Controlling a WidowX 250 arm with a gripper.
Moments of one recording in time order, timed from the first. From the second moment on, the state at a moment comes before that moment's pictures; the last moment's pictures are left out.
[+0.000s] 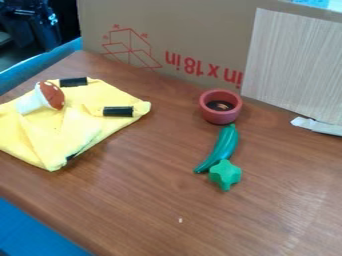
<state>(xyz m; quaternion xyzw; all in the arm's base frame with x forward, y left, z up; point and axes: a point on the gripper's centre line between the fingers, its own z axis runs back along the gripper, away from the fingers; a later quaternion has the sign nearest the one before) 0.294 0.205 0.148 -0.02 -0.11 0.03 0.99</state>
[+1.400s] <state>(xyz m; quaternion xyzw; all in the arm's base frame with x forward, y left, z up) 0.302 0.249 0.070 0.02 -0.07 0.08 0.99</state>
